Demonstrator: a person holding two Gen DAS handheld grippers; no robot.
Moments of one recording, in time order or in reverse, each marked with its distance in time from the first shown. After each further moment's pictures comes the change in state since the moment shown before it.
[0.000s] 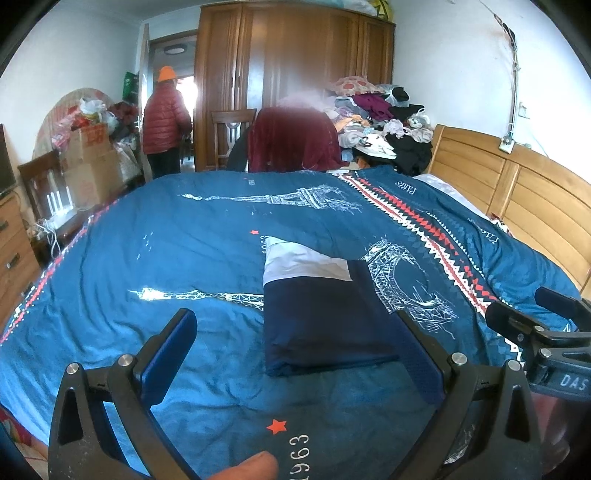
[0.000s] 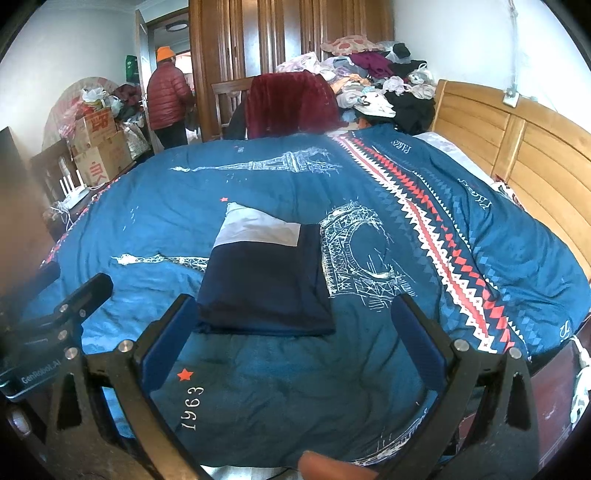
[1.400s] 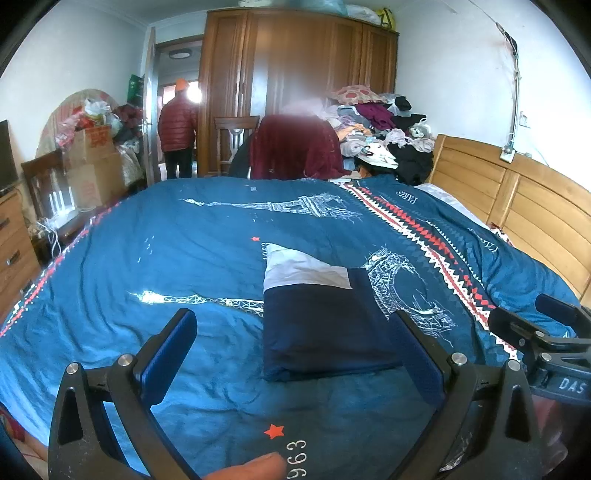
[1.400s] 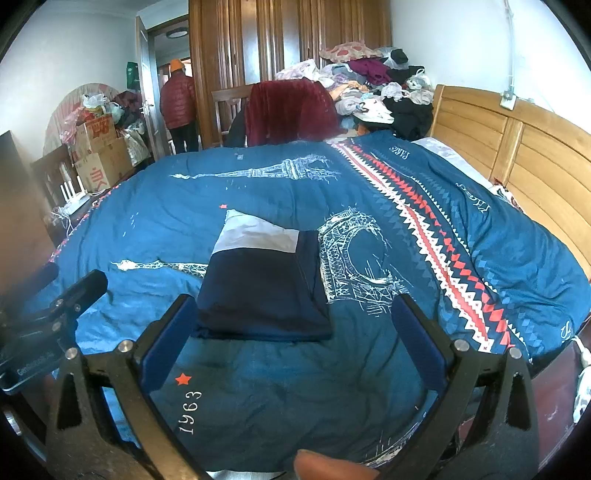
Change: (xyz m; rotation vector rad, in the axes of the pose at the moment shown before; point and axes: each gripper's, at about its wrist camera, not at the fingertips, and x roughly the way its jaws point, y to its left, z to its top) left arm -0.002 0.001 0.001 -0.015 -0.033 0.003; right arm -0.001 -0.013 0.001 0.006 -0.031 0.010
